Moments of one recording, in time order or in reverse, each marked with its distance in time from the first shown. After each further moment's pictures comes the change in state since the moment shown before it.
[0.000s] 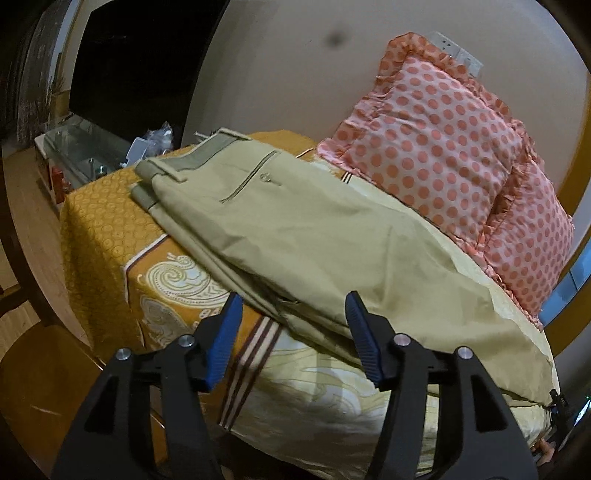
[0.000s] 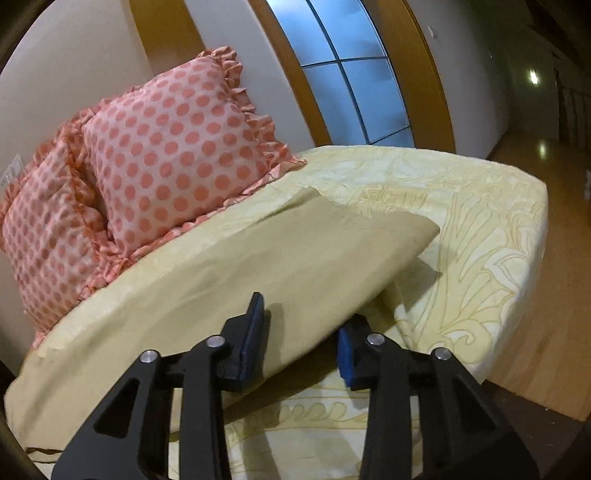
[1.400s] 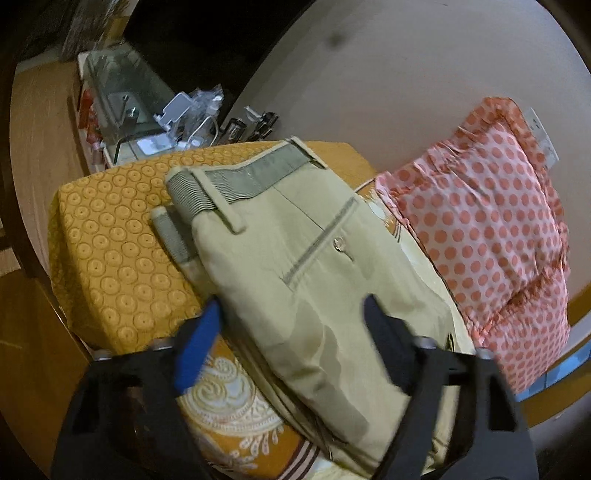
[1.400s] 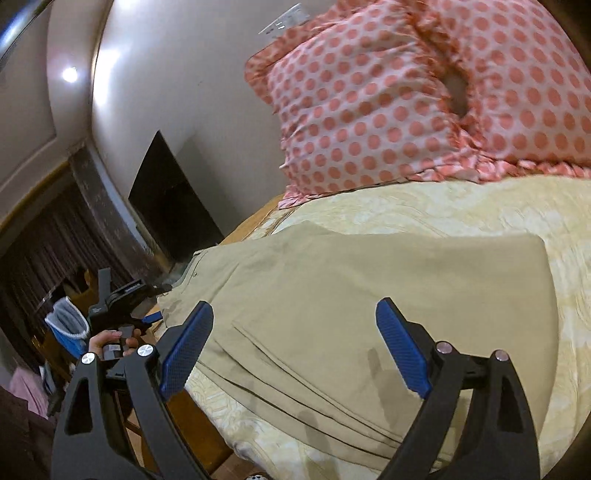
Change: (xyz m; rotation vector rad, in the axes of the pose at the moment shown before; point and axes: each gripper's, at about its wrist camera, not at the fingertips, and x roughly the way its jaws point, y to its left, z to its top) left arm 0.051 0.074 0.067 -0.366 0.065 0.001; right arm -0.054 0.300 -0.085 -0.404 0.409 0.931
